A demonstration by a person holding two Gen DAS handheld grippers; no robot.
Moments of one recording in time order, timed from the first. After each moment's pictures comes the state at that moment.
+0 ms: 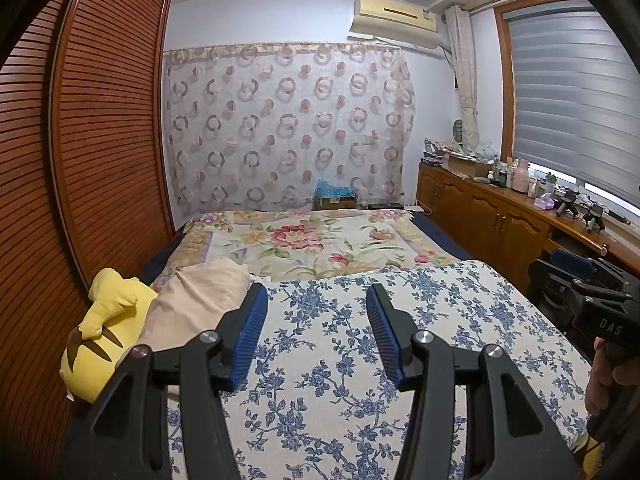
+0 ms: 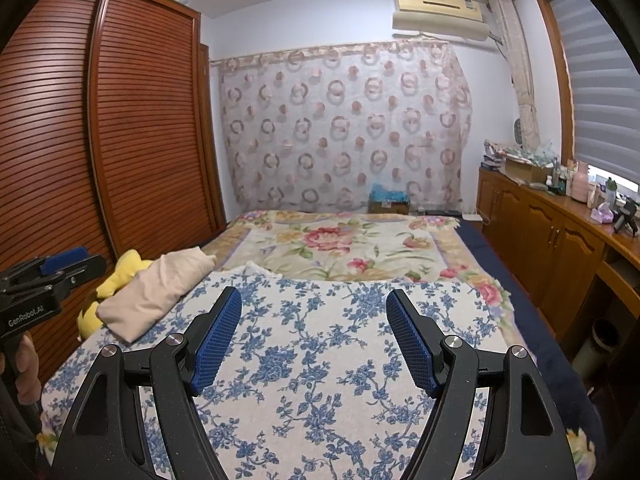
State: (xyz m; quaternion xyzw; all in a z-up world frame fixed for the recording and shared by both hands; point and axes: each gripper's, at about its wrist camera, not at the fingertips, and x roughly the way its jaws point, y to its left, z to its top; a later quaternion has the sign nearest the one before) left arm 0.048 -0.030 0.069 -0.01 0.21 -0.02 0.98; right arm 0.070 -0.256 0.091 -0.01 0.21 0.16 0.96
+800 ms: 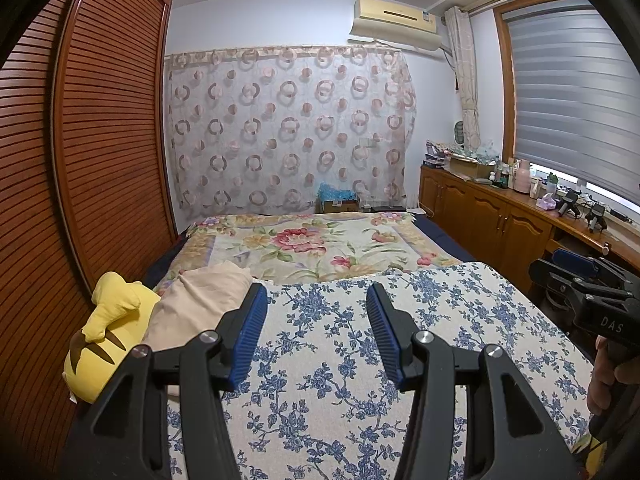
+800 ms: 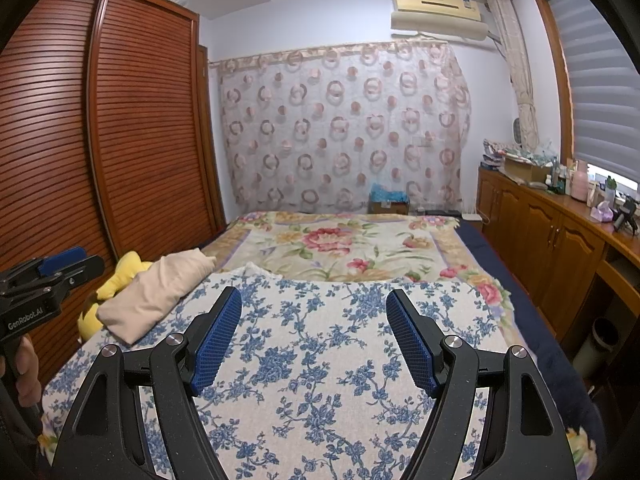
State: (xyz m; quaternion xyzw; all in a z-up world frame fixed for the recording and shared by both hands) left arm 0.047 -0.030 0.069 -0.01 0.20 -0.01 0.98; right arm 0.070 -0.257 0.091 -0.01 0.21 0.16 0.96
